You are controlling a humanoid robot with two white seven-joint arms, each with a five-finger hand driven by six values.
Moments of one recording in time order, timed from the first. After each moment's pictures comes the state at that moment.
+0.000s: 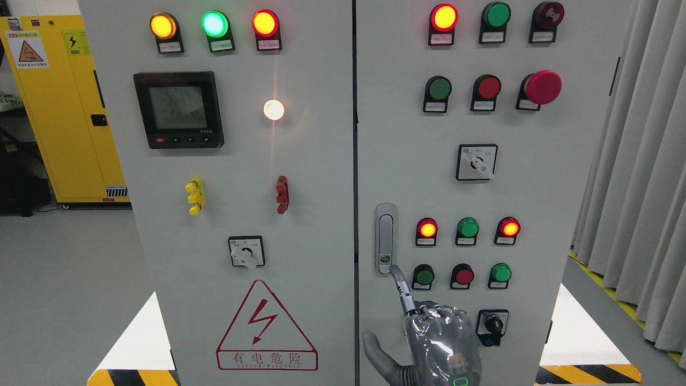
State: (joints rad) left arm 0.00 -0.10 -0.08 0.00 0.15 -0.04 0.10; right arm -0.22 0.13 0.27 -1.78 1.51 0.07 -0.20
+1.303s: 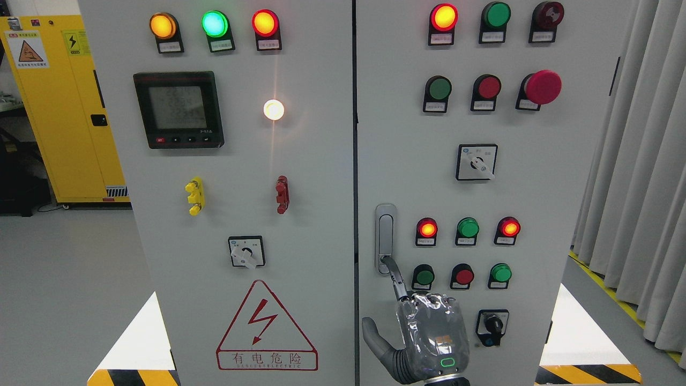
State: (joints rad) left arm 0.00 -0.10 -0.08 0.00 0.15 -0.04 0.10; right arm -0.29 0.14 0.27 -1.68 1.52 0.09 -0.19
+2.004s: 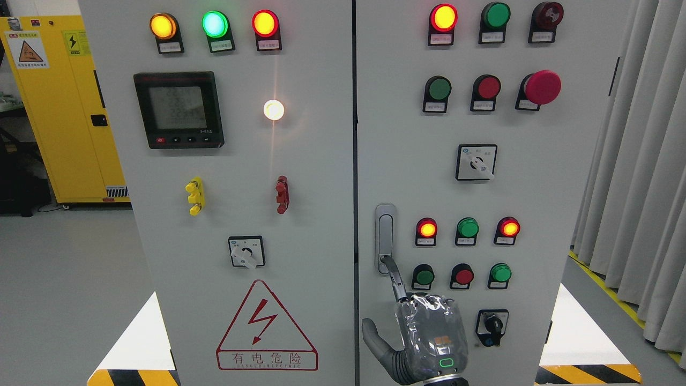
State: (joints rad) left arm 0.00 -0.10 -0.08 0.00 0.15 -0.04 0.10; right arm -0.29 0.14 0.27 -1.67 1.52 0.09 -0.18
